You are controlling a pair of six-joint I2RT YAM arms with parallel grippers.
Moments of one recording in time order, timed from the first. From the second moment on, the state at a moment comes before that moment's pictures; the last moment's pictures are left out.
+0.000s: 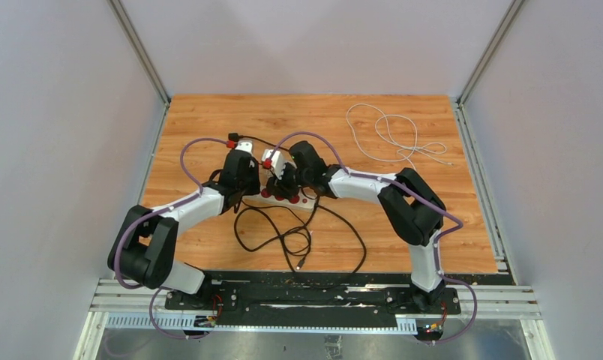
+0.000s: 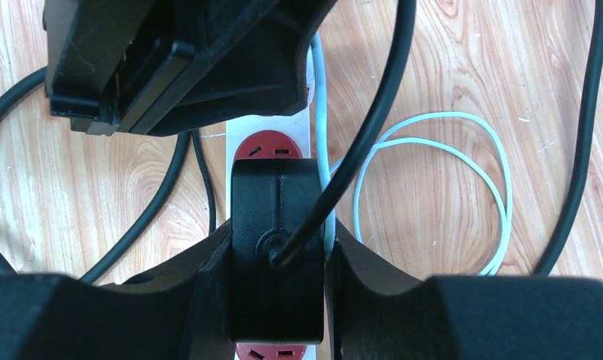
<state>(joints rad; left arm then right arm) -0.38 1.44 0.70 -0.01 -0.16 -0.31 0.81 1.97 1.30 0.07 -0.40 -0.34</state>
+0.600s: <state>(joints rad) -0.40 1.40 0.65 0.01 -0.19 -0.37 0.82 1.95 1.32 -0.04 -0.41 -0.43</state>
